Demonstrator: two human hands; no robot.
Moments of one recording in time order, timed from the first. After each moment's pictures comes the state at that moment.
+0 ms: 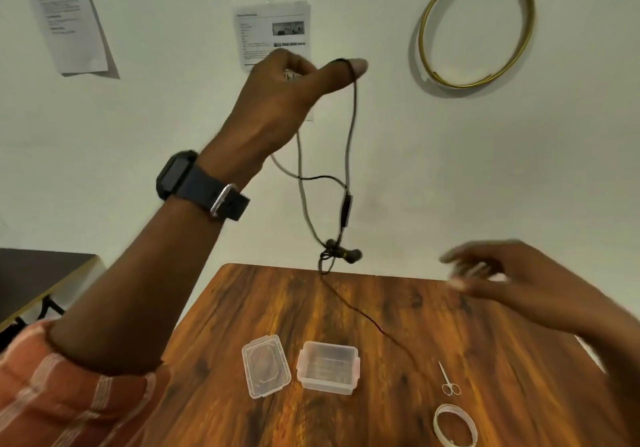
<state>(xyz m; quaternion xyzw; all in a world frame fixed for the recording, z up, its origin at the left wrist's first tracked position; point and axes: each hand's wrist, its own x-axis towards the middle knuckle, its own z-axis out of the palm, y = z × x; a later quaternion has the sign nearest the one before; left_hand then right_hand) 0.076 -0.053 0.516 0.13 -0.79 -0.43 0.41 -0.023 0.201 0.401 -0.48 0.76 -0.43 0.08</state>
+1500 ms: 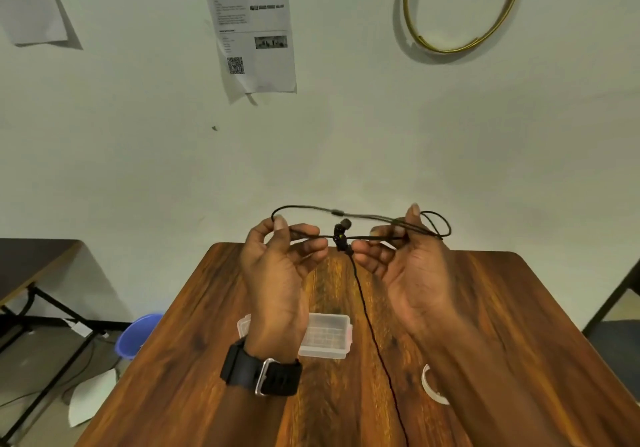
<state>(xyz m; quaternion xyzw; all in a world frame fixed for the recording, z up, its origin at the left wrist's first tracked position) 0.107 0.005 0.338 0.19 -0.40 -0.79 0.43 0.024 0.109 0.342 -0.08 0.42 -0.87 0.24</state>
